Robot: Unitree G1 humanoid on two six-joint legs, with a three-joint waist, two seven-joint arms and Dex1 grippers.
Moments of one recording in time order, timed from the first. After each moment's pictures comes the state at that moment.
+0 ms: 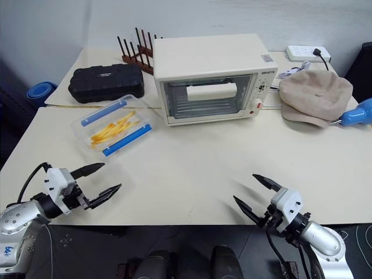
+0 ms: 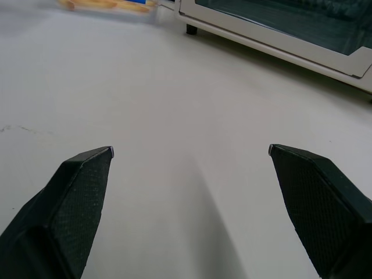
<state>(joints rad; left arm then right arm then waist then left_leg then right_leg) 0.13 0.64 0.31 -0.16 -0.41 0.03 -0.83 0.30 -0.54 -0.16 -0.25 0.38 -0.20 0.80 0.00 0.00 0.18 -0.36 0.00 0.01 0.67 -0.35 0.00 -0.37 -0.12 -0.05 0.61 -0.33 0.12</state>
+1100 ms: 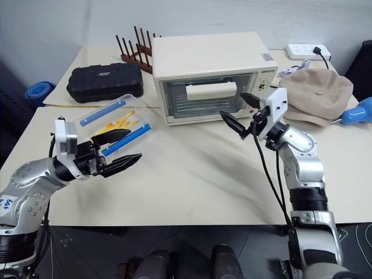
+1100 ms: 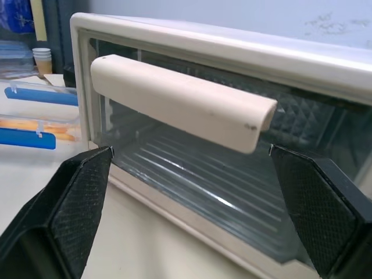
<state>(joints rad) -0.21 0.67 0.25 -0.30 -0.72 0.45 -0.85 -0.69 -0.47 -0.09 0.31 0.40 0.04 0.82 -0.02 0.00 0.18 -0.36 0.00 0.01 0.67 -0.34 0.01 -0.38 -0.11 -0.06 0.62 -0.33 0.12</state>
